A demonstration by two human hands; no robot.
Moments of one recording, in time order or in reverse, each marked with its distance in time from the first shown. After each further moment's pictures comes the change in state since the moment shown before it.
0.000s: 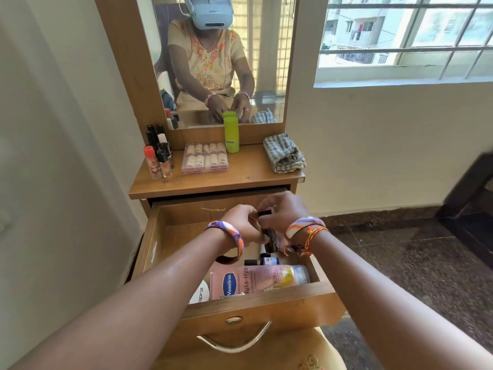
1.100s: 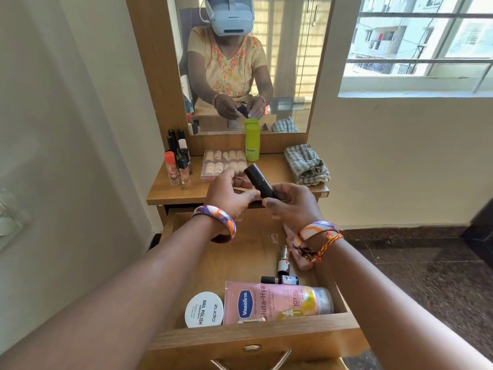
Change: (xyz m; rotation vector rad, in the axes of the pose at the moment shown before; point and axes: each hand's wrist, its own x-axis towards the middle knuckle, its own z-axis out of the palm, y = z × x) left_hand 0.016 -0.006 -0.056 -0.280 0.546 0.195; right_hand 0.030 -0.020 0.013 0.427 0.116 -0.123
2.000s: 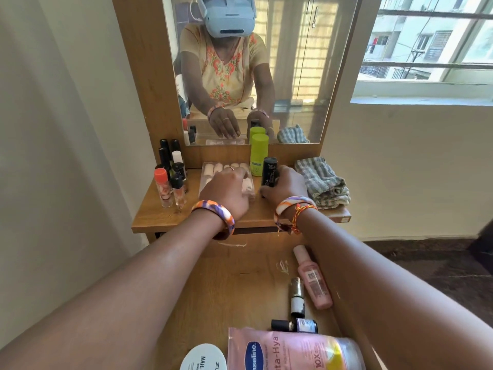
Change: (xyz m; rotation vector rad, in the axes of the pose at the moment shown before) left_hand 0.084 -0.018 -0.006 0.750 -0.054 0.170; right_hand 0.111 -0.020 0.032 -0.445 0.114 0.104
